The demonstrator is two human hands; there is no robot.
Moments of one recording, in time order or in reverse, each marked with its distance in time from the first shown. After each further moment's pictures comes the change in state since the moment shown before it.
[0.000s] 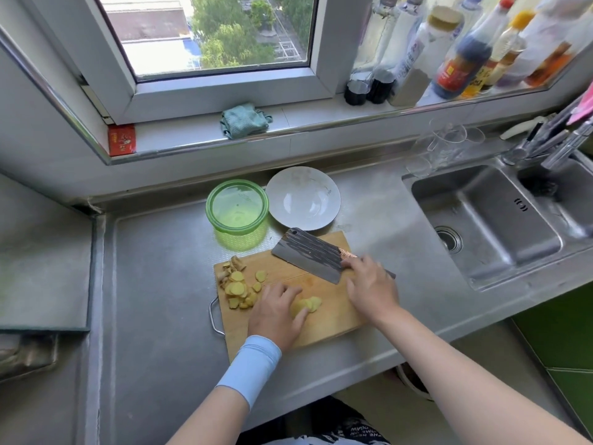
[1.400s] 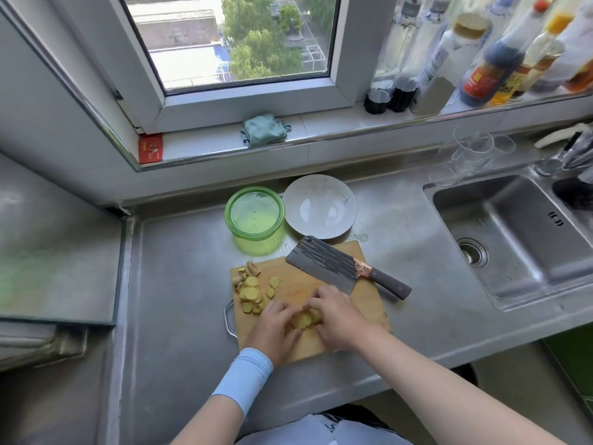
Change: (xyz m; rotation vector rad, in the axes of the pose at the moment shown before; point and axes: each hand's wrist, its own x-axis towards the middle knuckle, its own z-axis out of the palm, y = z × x) left_hand -0.015 -0.029 -0.003 -0.170 -0.080 0.027; right_hand -0.010 -0.044 0.034 0.017 -0.390 -0.458
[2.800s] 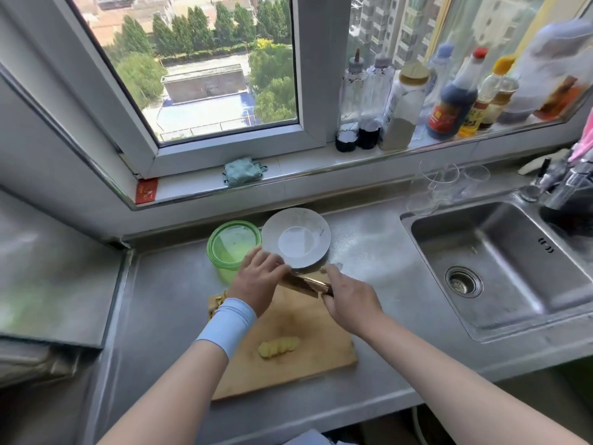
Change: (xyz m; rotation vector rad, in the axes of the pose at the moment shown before) left_hand 0.119 0.079 -0.061 0.679 0.362 0.409; right_hand -0.027 0.065 -0.107 -0.040 0.334 0.084
